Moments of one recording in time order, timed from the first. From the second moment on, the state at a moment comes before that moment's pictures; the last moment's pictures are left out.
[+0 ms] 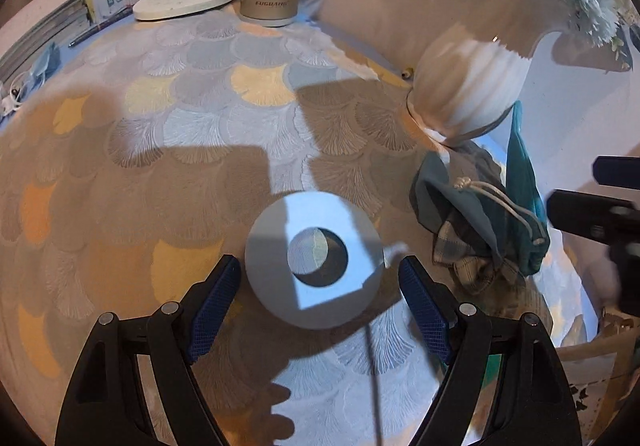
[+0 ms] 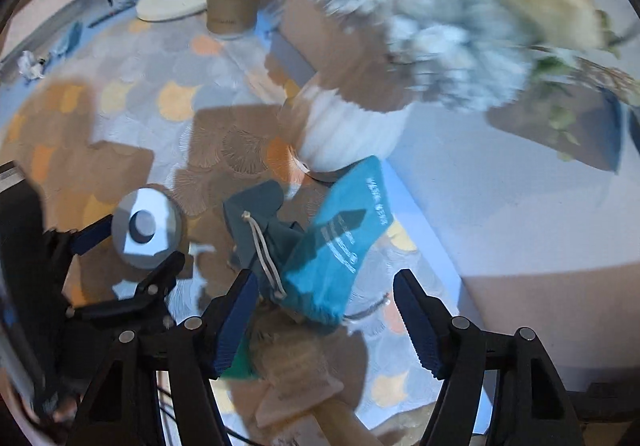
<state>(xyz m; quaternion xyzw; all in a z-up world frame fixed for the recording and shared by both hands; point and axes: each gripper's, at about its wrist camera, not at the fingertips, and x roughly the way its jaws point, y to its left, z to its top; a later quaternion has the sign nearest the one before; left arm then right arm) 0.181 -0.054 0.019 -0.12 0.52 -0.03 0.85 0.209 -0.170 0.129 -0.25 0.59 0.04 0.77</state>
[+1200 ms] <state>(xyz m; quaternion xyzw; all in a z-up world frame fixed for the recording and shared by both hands) 0.034 -0.179 0.271 -0.04 0.26 -0.28 0.93 -0.042 -0.345 0.369 -0.09 0.22 -0.20 0.95</state>
